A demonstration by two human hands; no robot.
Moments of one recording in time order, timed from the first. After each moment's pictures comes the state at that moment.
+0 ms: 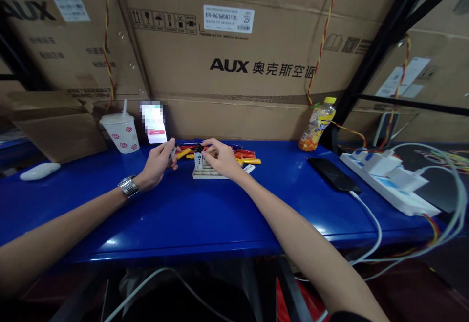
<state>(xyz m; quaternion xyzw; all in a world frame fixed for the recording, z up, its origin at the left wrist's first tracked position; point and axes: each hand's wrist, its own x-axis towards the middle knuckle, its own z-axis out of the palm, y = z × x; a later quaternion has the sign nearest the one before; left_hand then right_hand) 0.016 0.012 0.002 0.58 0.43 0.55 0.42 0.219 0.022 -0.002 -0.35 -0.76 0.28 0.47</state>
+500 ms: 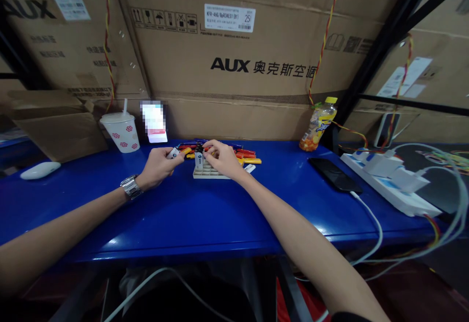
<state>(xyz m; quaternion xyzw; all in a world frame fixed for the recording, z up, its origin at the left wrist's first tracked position) 0.012 0.009 0.002 0.68 0.53 0.45 0.24 0.221 0.025 -0.003 -0.37 -0.77 0.26 0.45</state>
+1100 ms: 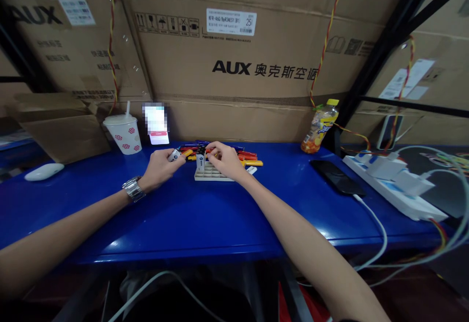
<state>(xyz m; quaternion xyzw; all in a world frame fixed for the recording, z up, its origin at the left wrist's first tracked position) 0.010 0.009 0.003 0.71 0.54 0.44 0.14 0.224 0.027 -0.003 -0.38 -0.78 0.23 0.45</state>
